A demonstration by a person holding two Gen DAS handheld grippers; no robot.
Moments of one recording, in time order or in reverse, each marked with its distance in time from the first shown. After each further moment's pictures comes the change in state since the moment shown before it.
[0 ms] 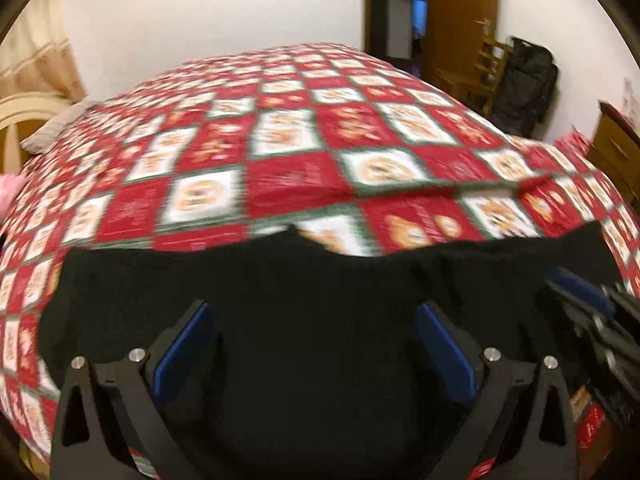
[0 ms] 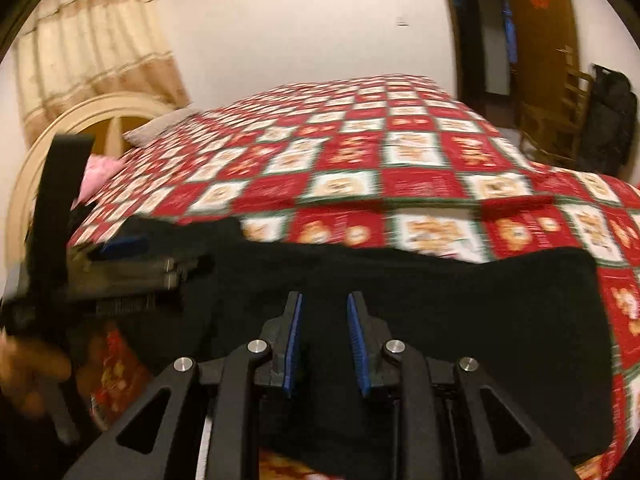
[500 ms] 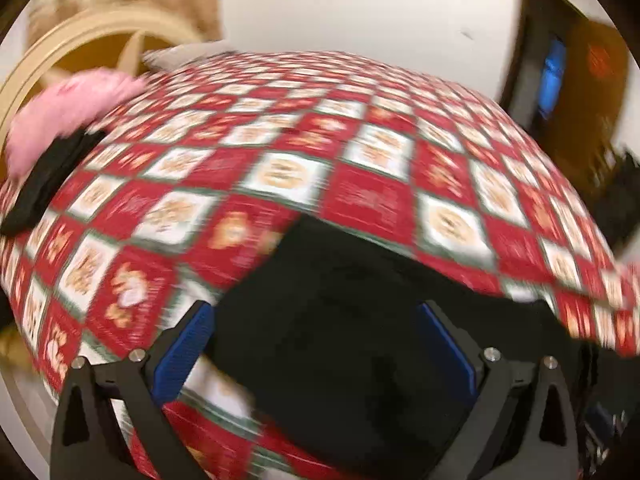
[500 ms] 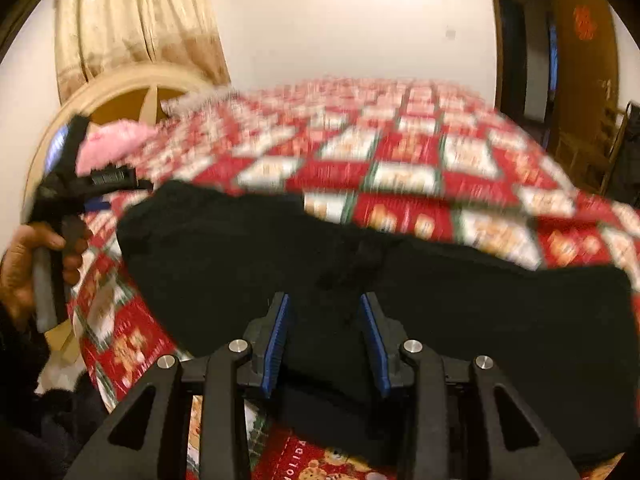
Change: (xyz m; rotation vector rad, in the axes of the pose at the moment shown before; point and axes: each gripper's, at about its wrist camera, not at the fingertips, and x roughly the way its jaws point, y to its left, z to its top) left arm -0.014 0.184 -0.023 -0.436 -0.048 0.239; right arm -0.011 0.032 -0.007 -0.116 -0.069 0.023
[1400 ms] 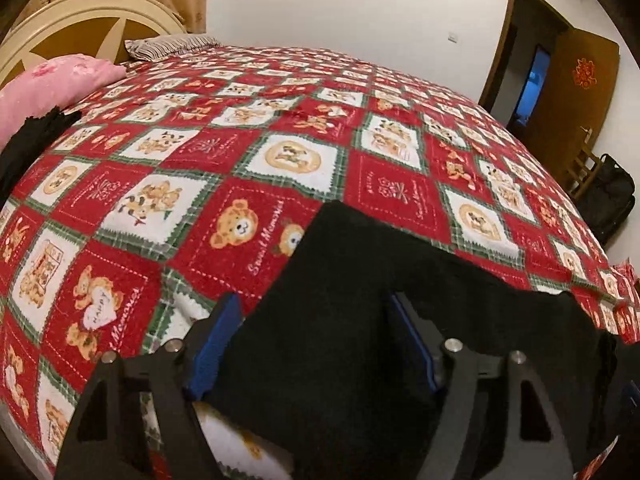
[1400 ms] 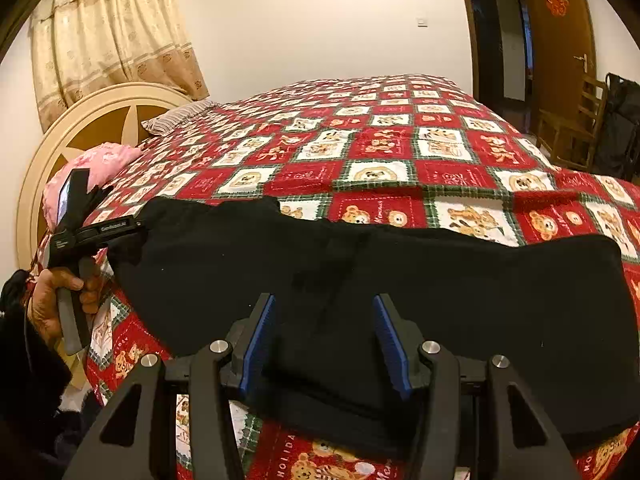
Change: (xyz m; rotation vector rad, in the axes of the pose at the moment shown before) left arm 0.046 0.025 -0.005 0.036 0.005 -0.138; right arm 0.008 -0.021 -0.005 0.132 0.057 -0.007
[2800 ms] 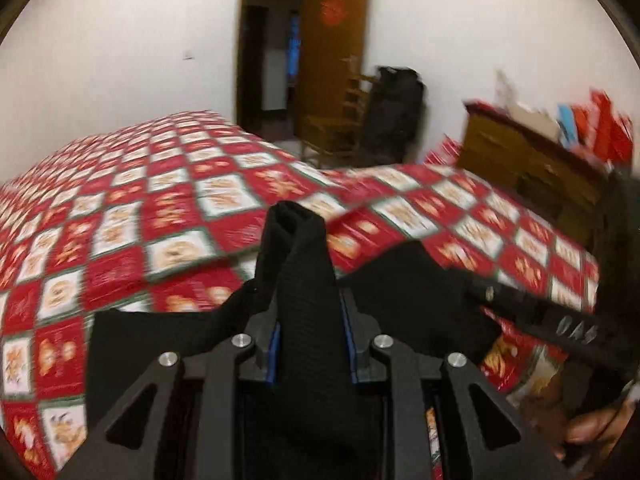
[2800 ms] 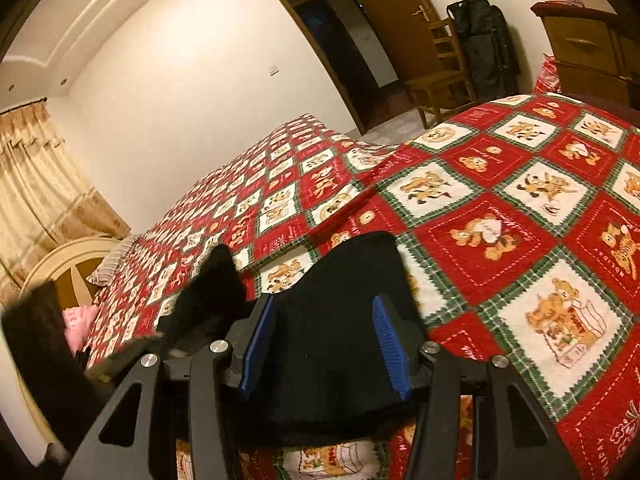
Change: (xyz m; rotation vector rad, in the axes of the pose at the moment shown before) left arm -0.105 -0.321 -0.093 0.647 -0.082 -0.562; right arm -0.100 -0.145 -0.015 0.522 -0.212 -0.146
